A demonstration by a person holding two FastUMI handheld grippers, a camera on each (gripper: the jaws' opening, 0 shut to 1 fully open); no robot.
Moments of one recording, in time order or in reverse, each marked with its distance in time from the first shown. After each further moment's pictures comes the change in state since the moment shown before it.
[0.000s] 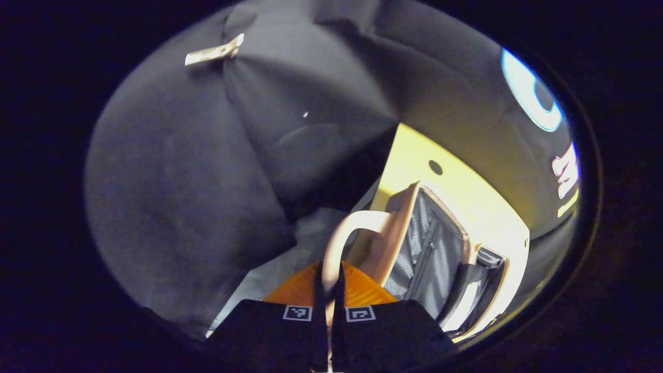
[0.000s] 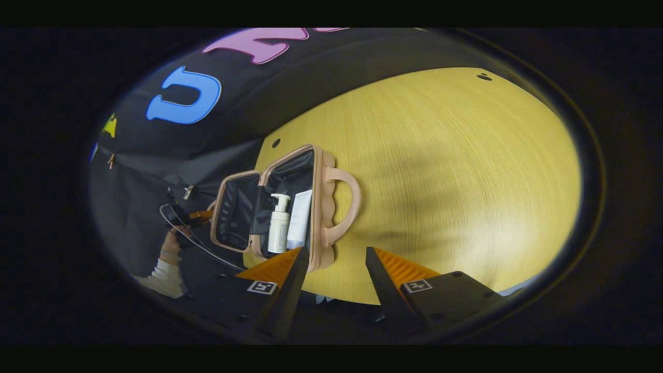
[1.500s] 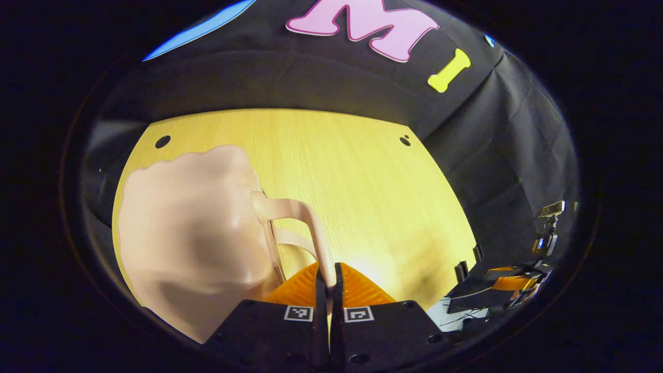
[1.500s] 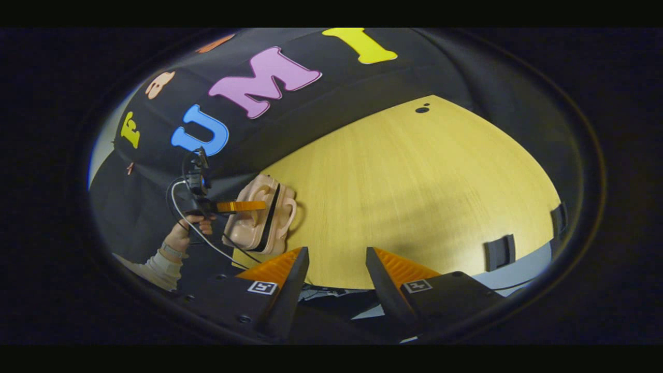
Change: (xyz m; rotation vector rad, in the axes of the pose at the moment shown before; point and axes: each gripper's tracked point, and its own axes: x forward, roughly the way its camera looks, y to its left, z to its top) left arm -0.011 -0.469 -0.241 0.516 0.212 -0.427; right arm -0.214 -0.159 0.009 -0.013 -0.263 -0.029
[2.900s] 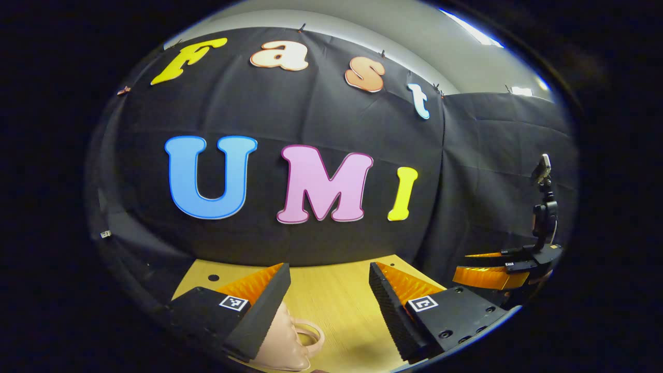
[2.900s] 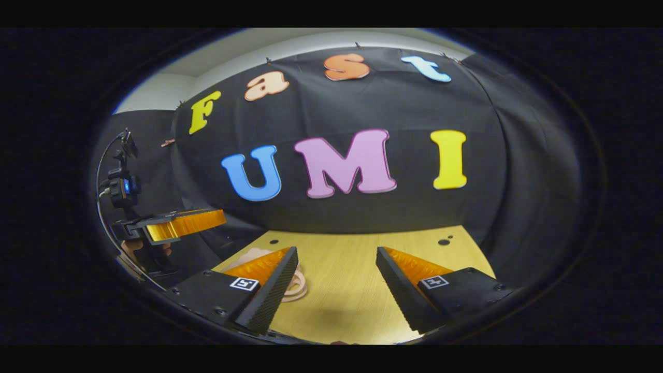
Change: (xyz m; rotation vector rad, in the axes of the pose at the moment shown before) left arm -0.311 -0.104 0.108 0.194 -0.979 0.162; right arm -0.079 0.191 0.188 -0.544 -0.647 0.026
